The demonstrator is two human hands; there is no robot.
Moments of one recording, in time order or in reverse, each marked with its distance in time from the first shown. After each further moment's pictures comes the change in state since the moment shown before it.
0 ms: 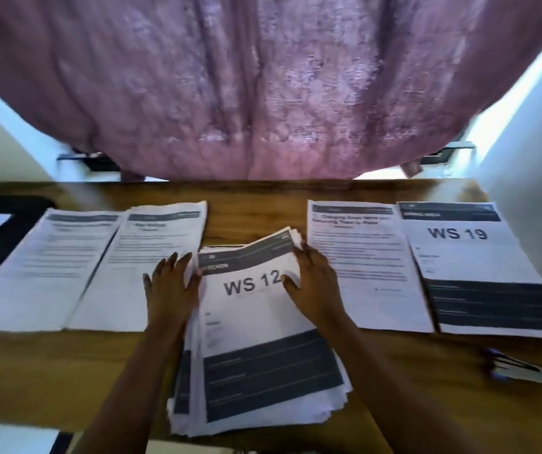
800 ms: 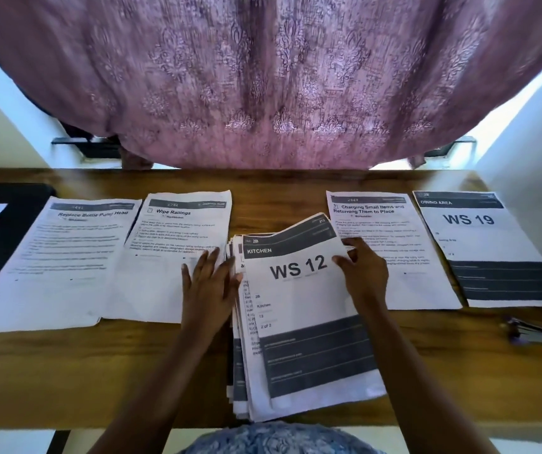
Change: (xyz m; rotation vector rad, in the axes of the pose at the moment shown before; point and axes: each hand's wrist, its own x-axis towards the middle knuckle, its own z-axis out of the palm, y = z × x) left_hand -0.017 -0.036 -0.002 -0.086 -0.022 0.337; right_hand -0.009 -0.036 -0.003 0.218 0.247 0.502
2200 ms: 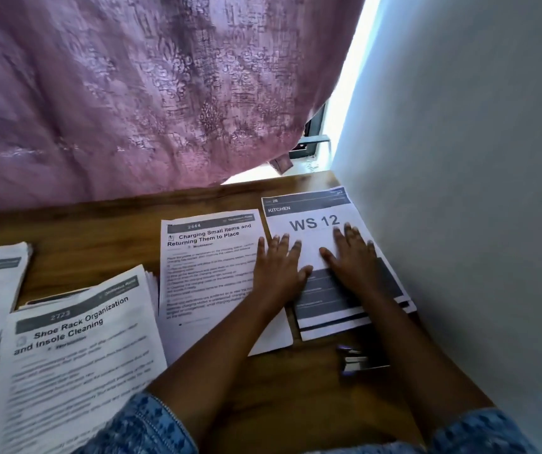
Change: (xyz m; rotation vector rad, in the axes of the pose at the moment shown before) left_hand 0.120 0.401 0.178 0.160 -0.412 0.385; right_hand 0.185 0.233 -0.192 -0.664 -0.186 -0.025
